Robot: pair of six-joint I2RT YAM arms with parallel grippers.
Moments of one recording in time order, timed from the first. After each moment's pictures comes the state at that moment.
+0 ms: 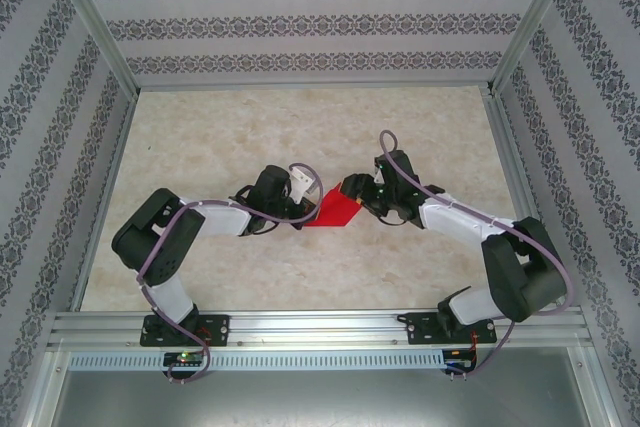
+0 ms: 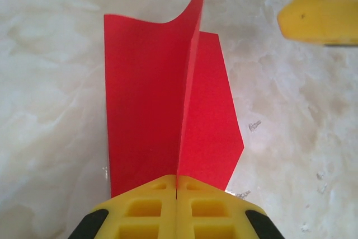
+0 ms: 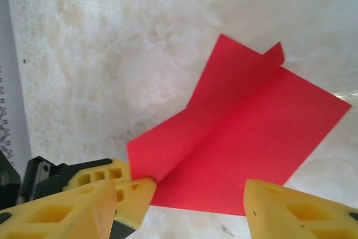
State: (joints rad) left arm -0.62 1.74 0.75 0.27 0.45 -0.22; right arm 0.46 1.44 0.72 -0.08 -0.32 0.88
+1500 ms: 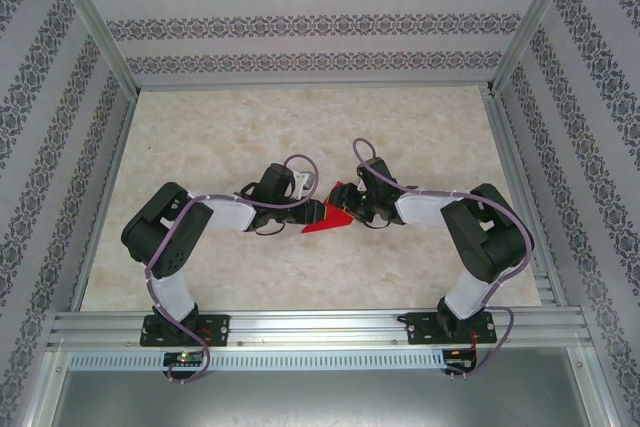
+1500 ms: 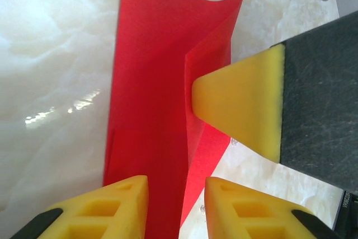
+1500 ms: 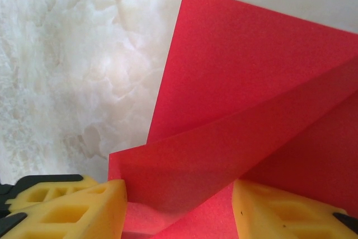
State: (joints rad) left arm -0.61 1.79 0.80 0.22 0.52 -0.58; right arm 0.52 1.71 0.77 0.05 -0.34 0.89
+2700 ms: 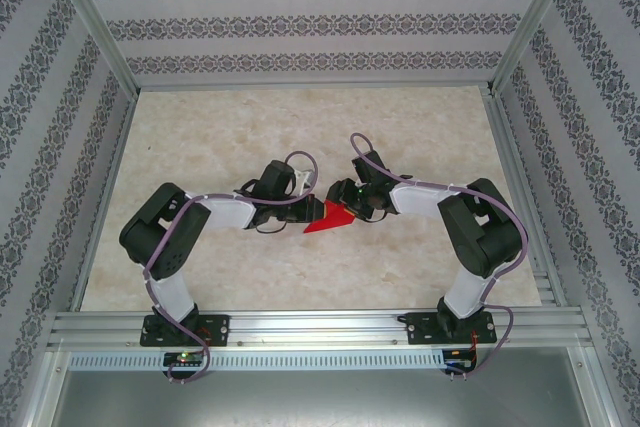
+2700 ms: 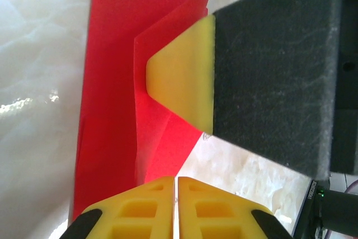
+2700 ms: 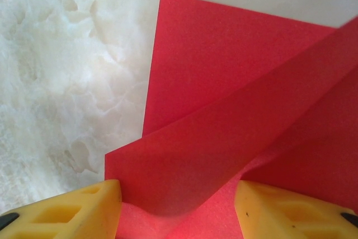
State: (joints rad) left arm -0.61 1.79 0.83 0.19 0.59 -0.64; right arm 0.52 1.75 0.88 -0.12 -0.30 0.92
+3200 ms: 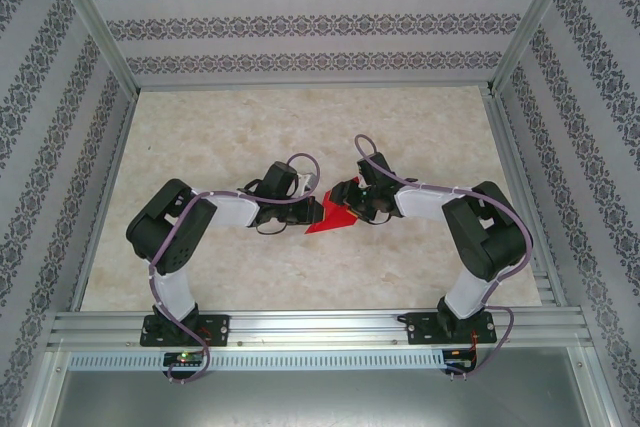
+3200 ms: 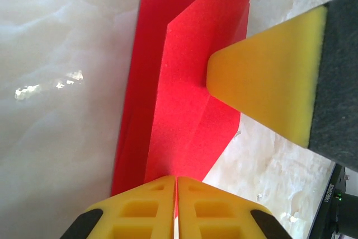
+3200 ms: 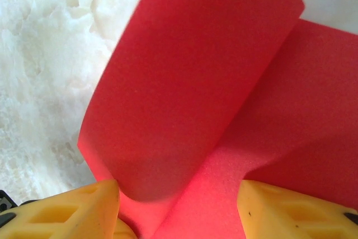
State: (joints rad) left arm -0.61 1.84 0.86 0.14 0.57 -0.64; right arm 0.50 1.72 0.83 -0.09 -0.33 0.90
